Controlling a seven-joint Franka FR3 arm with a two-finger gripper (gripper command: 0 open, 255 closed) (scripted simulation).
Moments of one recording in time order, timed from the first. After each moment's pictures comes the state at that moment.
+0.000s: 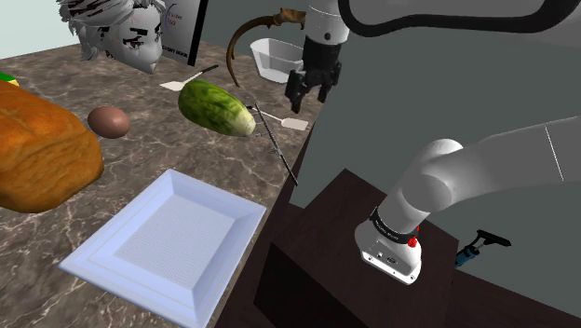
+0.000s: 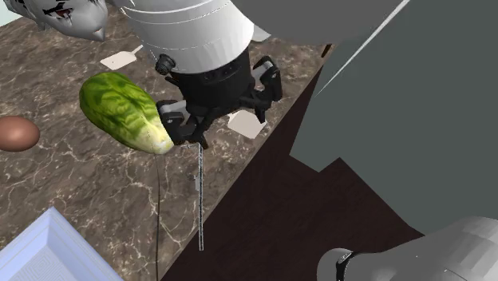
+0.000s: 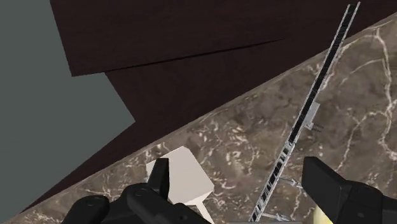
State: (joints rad) arm -0.04 -0.69 0.31 -2.41 0.08 1.73 0.36
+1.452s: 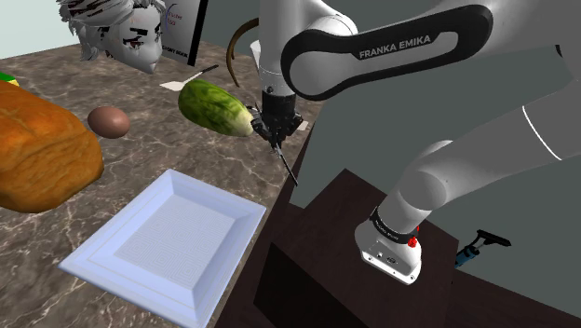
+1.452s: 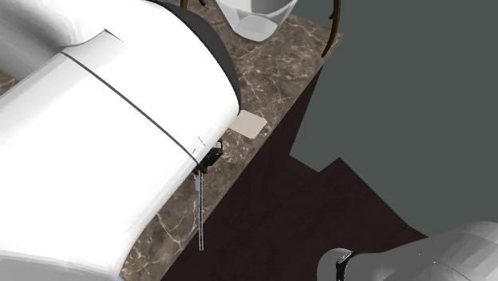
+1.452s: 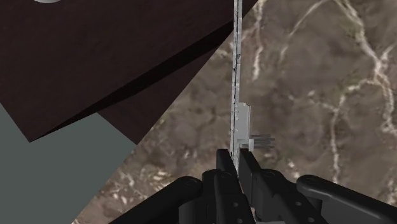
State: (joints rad) arm -0.12 -0.45 0.57 -2.46 0.14 1.98 0.84
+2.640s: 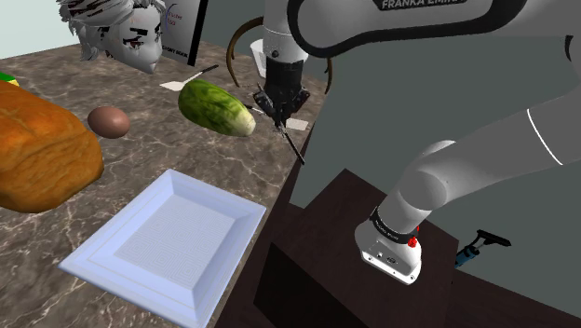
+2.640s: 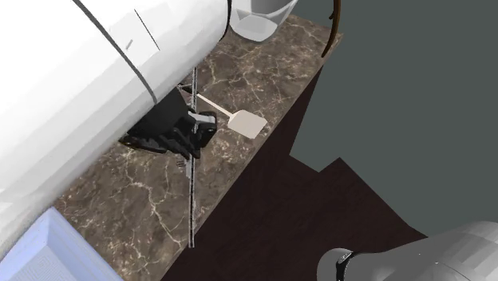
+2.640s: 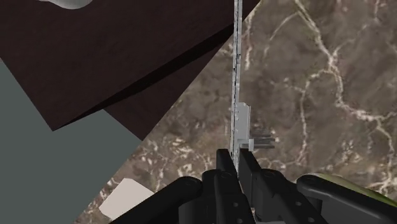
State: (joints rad) arm -0.12 -0.50 0.53 -2.32 0.13 1.80 0.82
